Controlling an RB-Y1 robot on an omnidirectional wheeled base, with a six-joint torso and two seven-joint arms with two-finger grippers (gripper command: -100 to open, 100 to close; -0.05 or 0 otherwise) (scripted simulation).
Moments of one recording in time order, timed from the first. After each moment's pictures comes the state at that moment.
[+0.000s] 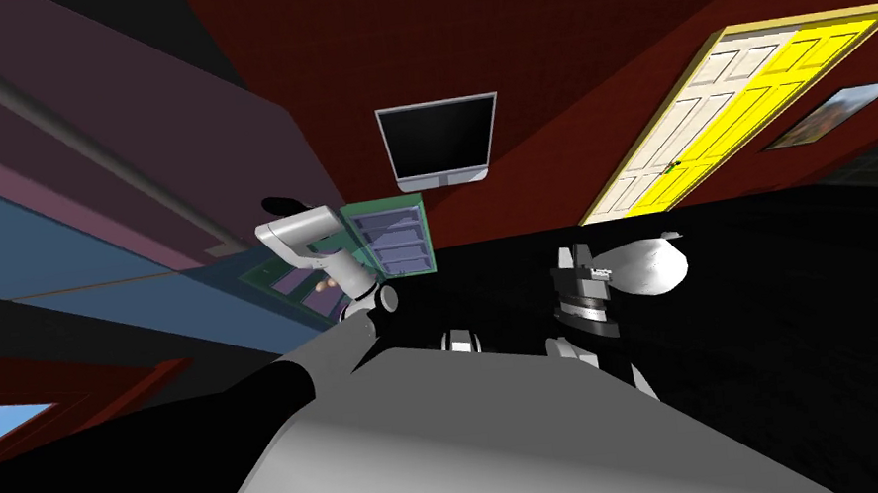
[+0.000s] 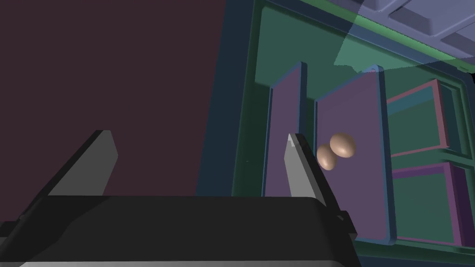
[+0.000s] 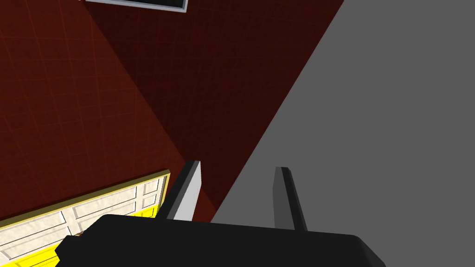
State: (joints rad) left arm -0.82 0.22 0.69 -2.05 -0.43 1.30 0.23; right arm 0.55 -0.01 -0.06 -2.20 0.00 -0.62 0.00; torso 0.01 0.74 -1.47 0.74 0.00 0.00
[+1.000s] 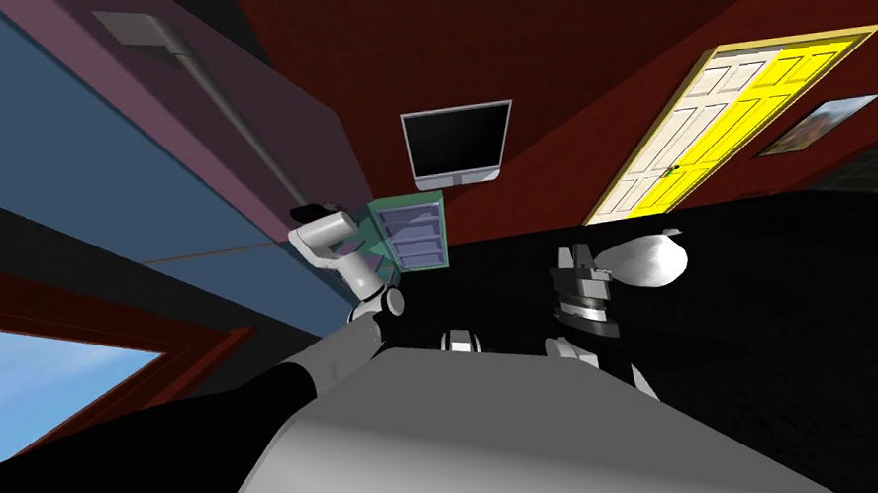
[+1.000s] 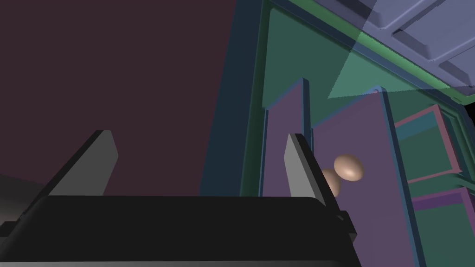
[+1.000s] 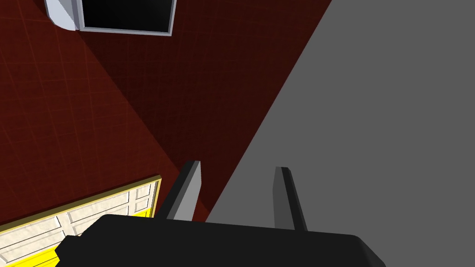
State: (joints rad) left arm -0.81 0.14 0.68 -1.98 -0.27 1.16 0.27; right arm 0.55 -0.01 -0.06 -2.20 0.00 -0.62 0.00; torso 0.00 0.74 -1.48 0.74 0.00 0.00
